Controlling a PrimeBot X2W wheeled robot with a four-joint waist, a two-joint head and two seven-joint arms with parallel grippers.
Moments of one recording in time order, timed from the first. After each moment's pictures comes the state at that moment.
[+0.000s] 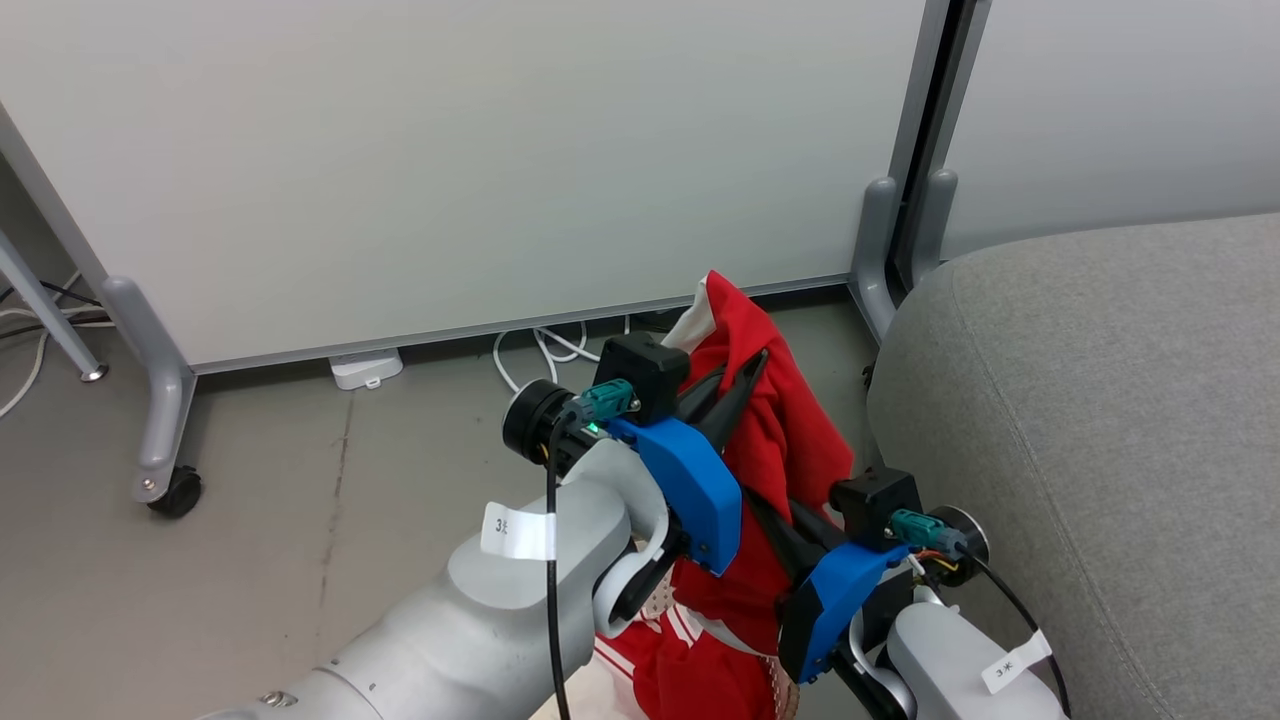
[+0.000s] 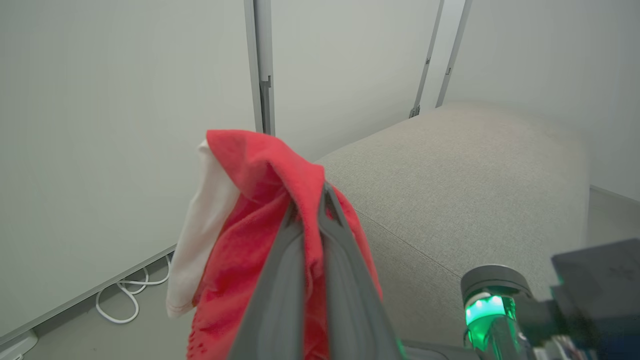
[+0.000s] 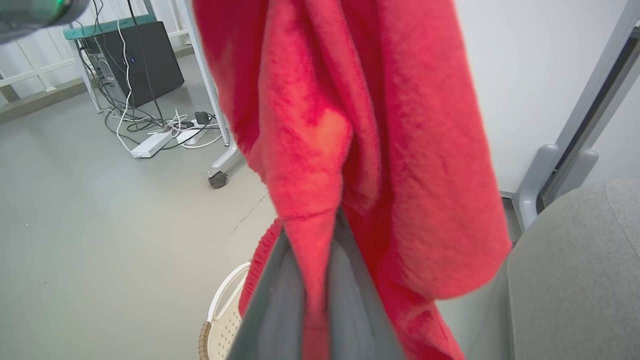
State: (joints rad) left arm -0.86 0.05 -1.26 0.74 -1.08 0.00 -0.26; right arm -0.49 -0.05 0.55 0.81 0.36 0.13 -0.26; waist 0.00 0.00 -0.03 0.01
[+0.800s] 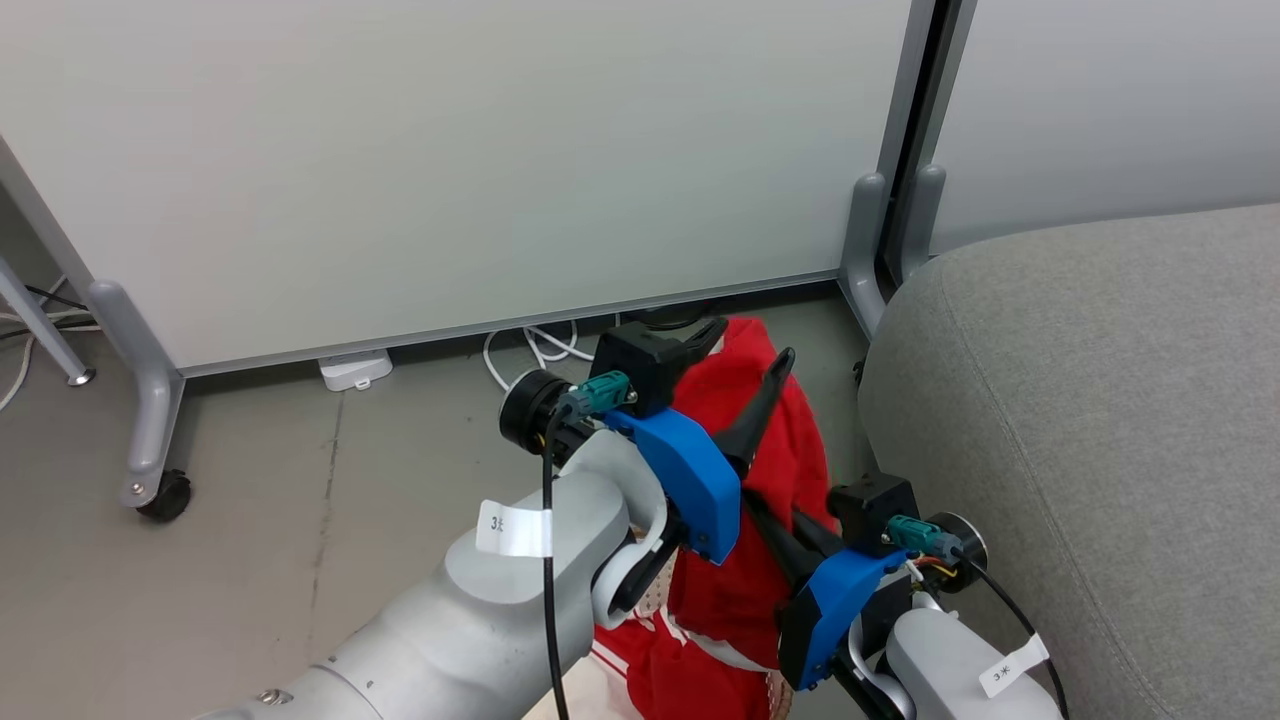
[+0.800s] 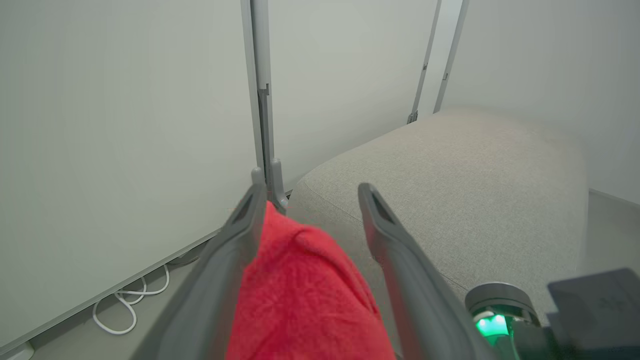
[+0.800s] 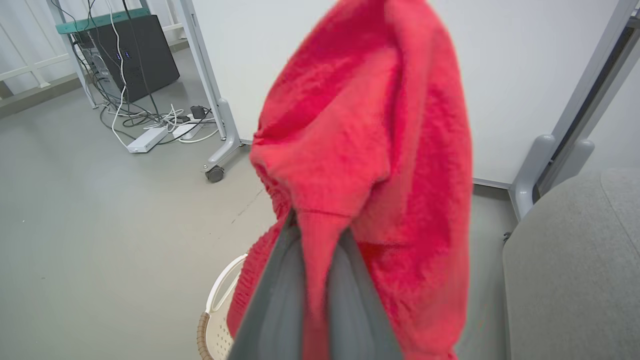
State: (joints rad) left arm -0.86 0.05 -1.24 0.74 -1.06 0.00 -0.26; right arm -0.49 -0.05 0.56 0.82 0.36 0.13 -0.26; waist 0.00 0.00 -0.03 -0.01
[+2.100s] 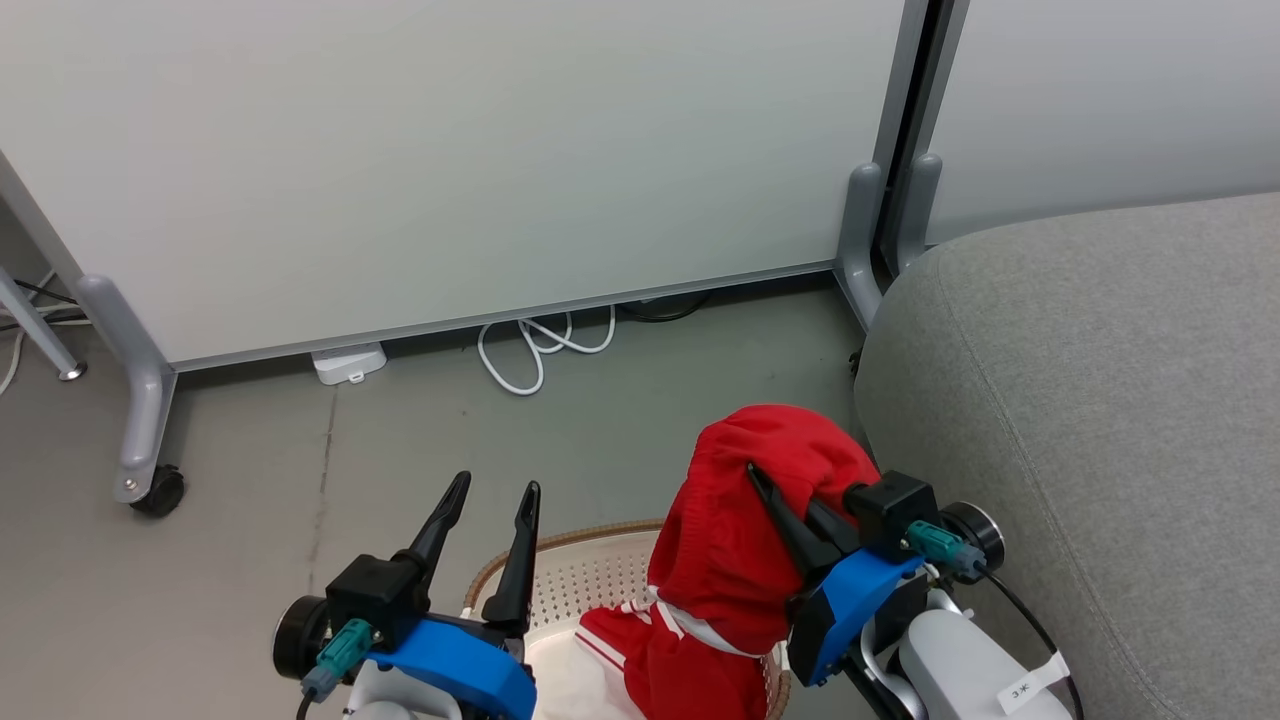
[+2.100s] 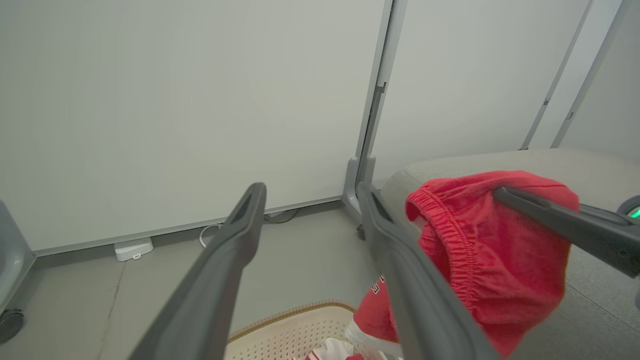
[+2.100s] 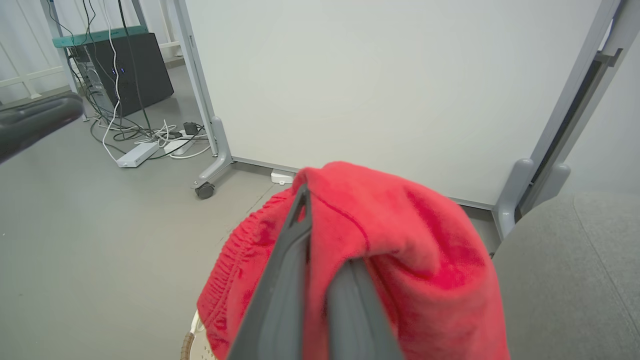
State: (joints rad) left arm -0.16 0.14 -0.40 0.36 -0.39 -0.08 -0.26; right arm -0.43 -0.05 0.47 0.69 0.25 0.13 -0.26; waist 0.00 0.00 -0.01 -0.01
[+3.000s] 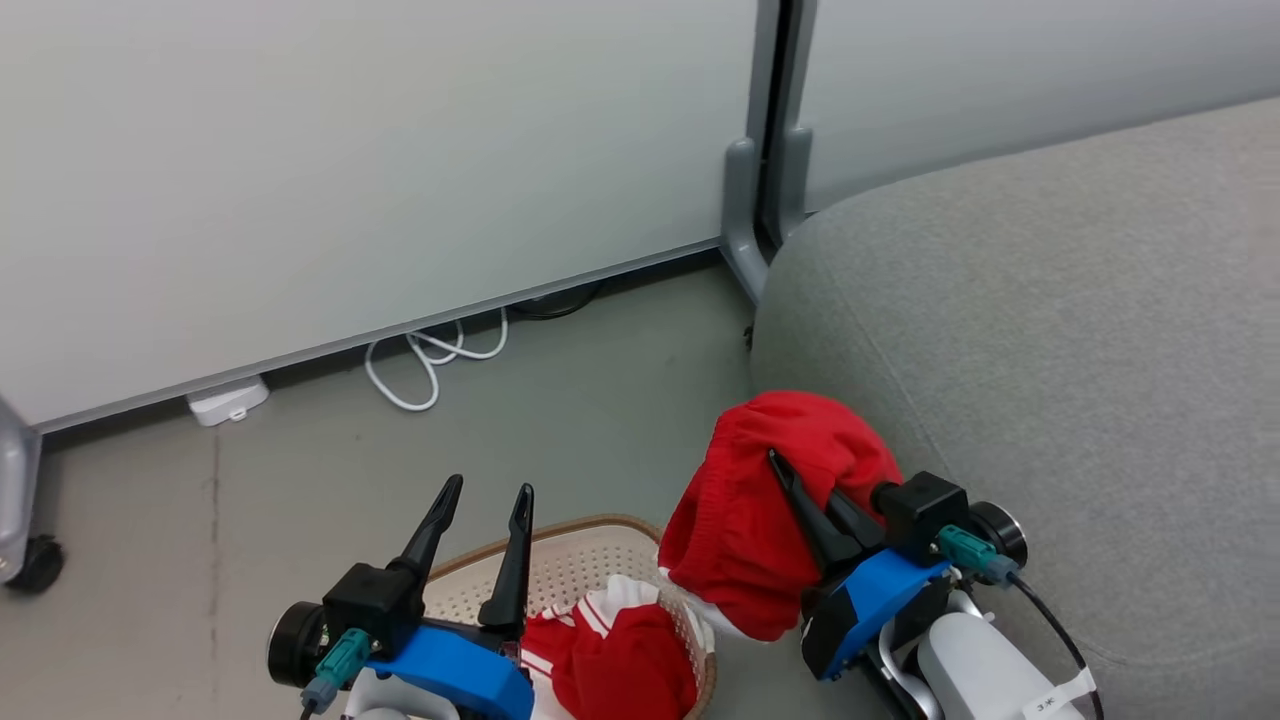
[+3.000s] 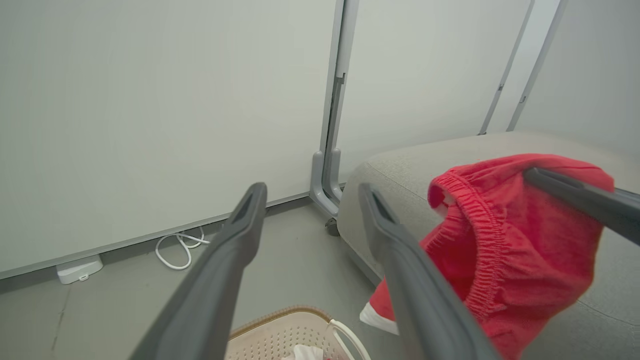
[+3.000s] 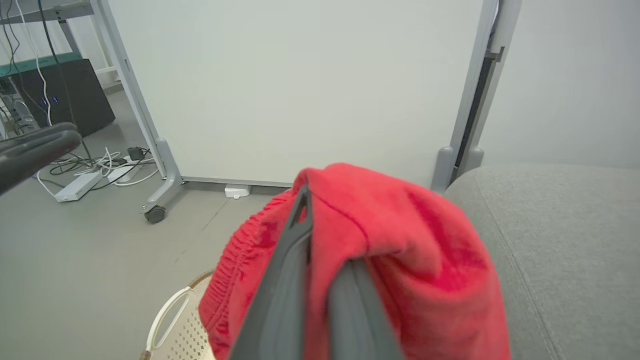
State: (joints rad) left arm -0.12 0.07 -0.29 0.35 -0.27 -0.12 -0.26; right arm -0.37 -0.05 0.39 0.59 0.21 0.13 -0.26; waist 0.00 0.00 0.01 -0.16
